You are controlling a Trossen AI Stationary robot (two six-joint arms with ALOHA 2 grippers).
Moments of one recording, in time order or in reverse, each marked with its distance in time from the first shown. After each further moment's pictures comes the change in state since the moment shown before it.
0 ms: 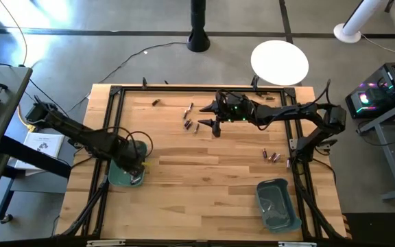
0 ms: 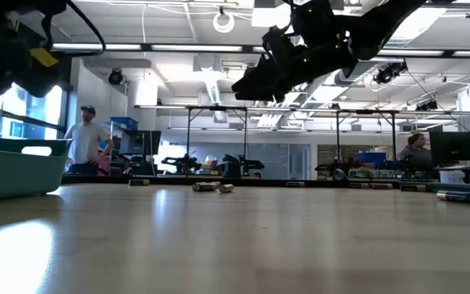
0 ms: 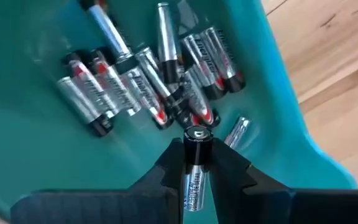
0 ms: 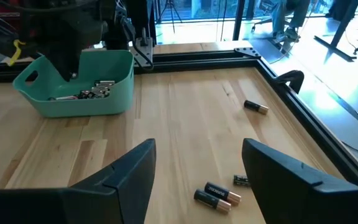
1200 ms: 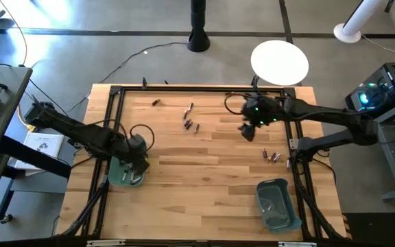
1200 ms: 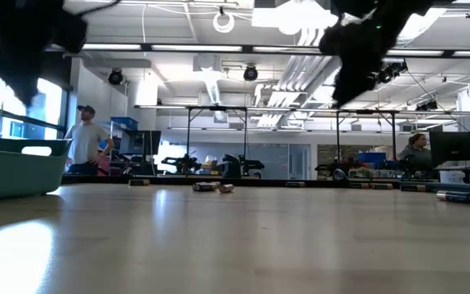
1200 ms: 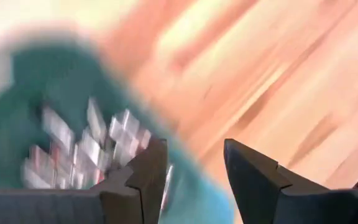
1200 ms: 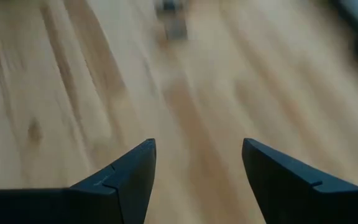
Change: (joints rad) left arm 0.002 -0.040 0.164 0.064 -0.214 0.160; right arm 0.002 -0.420 0.060 -1.137 0.187 0.279
